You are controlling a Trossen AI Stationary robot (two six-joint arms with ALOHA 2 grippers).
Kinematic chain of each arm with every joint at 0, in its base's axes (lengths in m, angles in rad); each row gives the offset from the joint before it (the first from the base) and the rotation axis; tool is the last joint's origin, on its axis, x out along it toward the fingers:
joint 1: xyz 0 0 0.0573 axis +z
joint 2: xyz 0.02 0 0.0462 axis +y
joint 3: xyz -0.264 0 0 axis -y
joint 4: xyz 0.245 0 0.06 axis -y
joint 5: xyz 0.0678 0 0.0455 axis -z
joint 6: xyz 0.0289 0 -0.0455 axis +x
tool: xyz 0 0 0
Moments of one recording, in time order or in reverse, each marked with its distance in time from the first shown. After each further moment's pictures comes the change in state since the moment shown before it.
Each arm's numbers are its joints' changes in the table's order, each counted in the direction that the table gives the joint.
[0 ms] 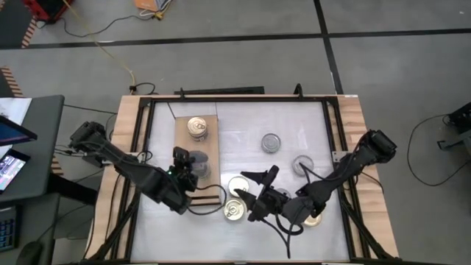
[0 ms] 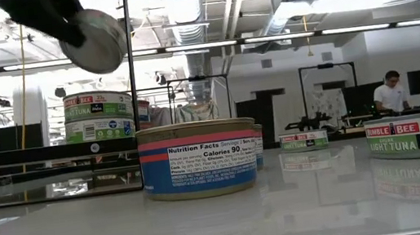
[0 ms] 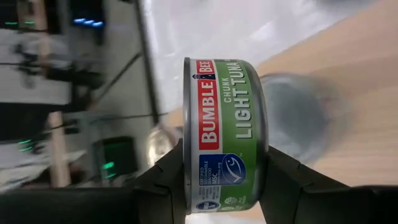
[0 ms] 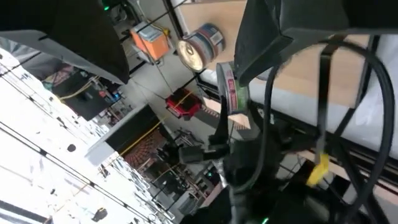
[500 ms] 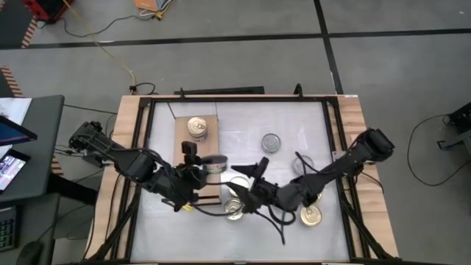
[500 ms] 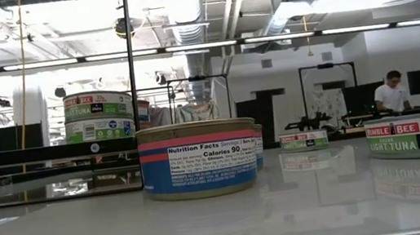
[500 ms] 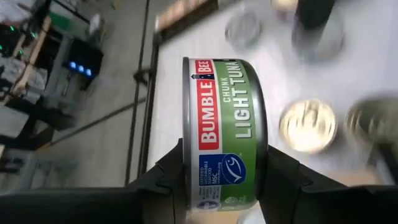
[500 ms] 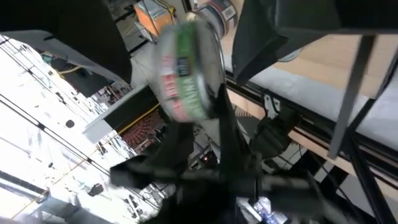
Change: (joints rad) left arm 0.046 0.003 0.300 0.258 0.090 0.166; right arm -0.089 0.008 0.000 0.109 -0.166 -0.153
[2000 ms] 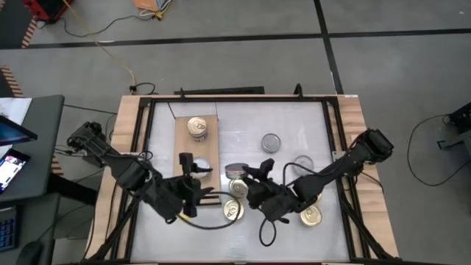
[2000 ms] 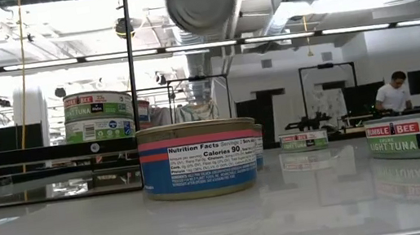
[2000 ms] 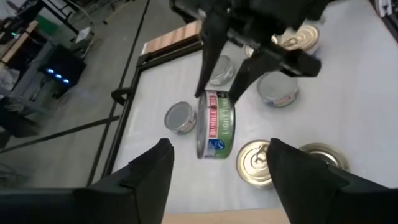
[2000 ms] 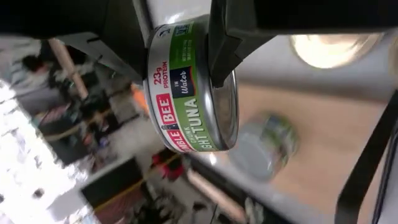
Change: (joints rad) left arm -0.110 -0.001 0.001 0.125 -0.009 -0.144; right arm 0.000 0.008 -0.001 -0.650 0.131 0.503
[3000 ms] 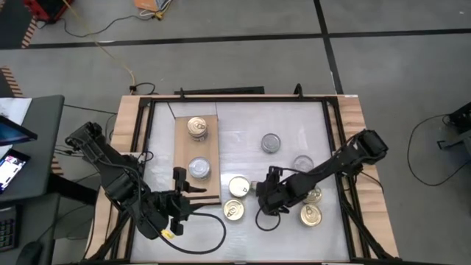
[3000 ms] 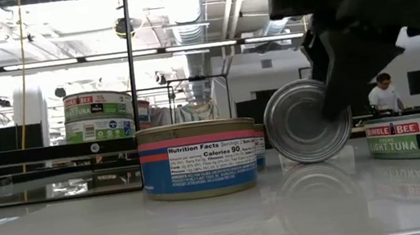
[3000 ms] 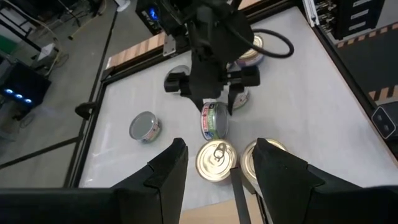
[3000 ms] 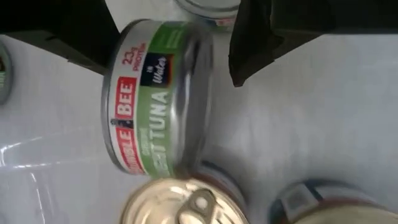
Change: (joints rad) left arm -0.137 -0.001 0.000 -0.004 0.023 -0.050; right arm -0.073 0.053 -0.143 -0.439 -0.704 0.806
